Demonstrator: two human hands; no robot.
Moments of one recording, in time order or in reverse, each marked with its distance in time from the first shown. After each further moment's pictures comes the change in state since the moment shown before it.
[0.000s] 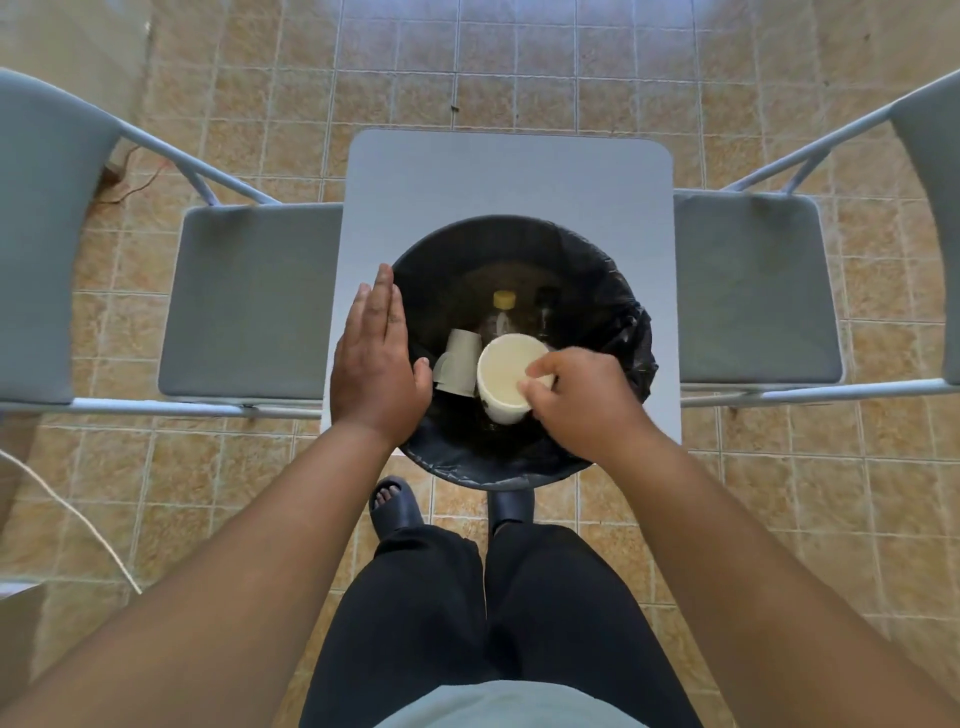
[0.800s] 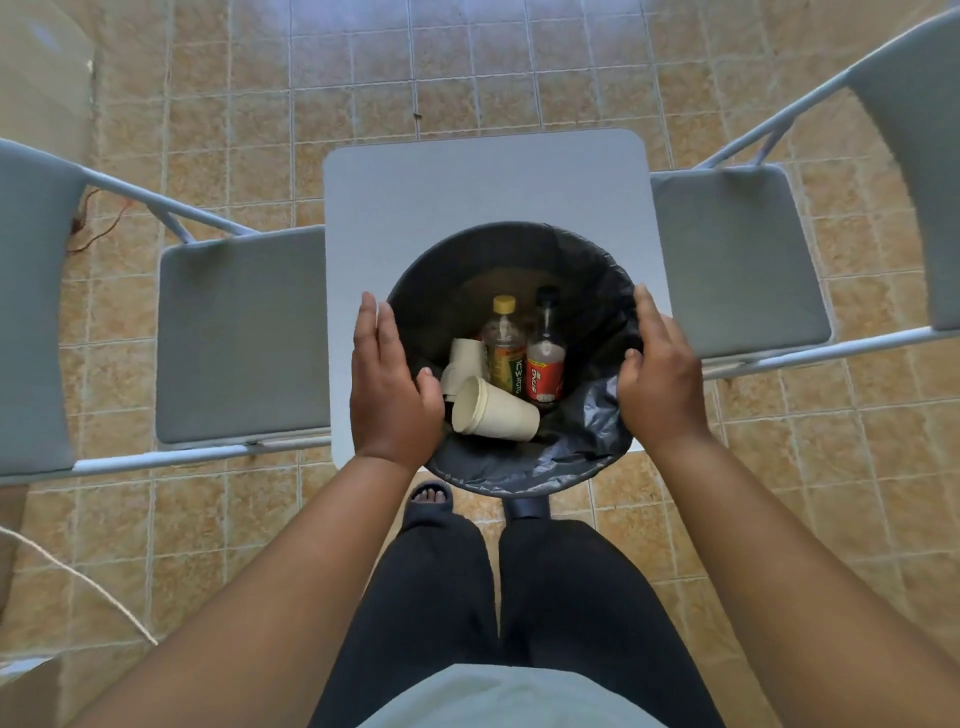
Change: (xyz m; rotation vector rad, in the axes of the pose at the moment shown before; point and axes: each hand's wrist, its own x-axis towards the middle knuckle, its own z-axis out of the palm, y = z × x) left_hand -0.001 -0.005 0.003 -0.366 0.128 -0.020; right_hand 0.008 0.048 0.007 -0.001 0.561 0.038
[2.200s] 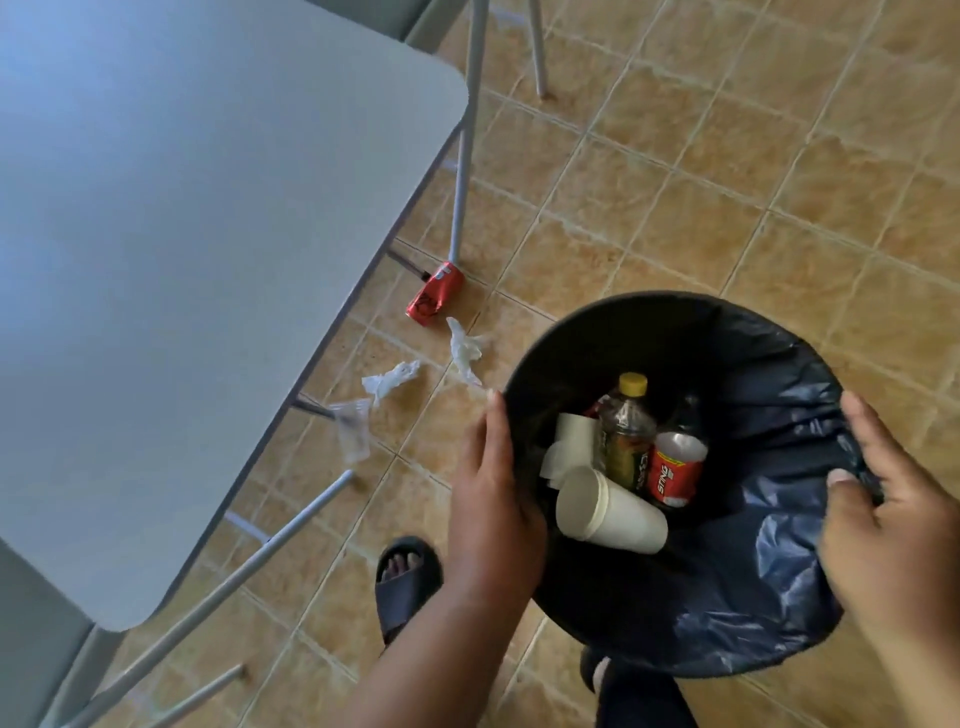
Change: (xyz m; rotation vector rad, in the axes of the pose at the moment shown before) left_hand -0.251 -0.110 0.245 -0.020 -0.742 0.756; right_hand -0.467 0.201 0.220 0.158 0.583 1.095
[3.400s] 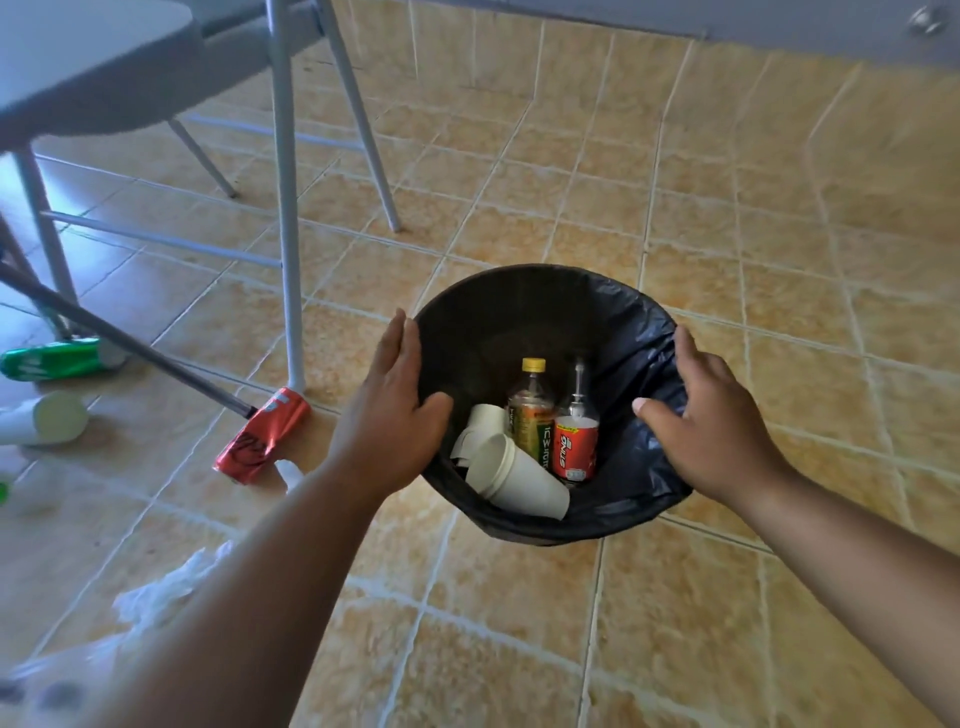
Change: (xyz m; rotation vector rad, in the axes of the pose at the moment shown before) left_hand 0.223 -0.083 0.165 0.123 -0.073 0.370; right_hand 0.170 0.091 0.165 -0.041 -0.028 -0.164
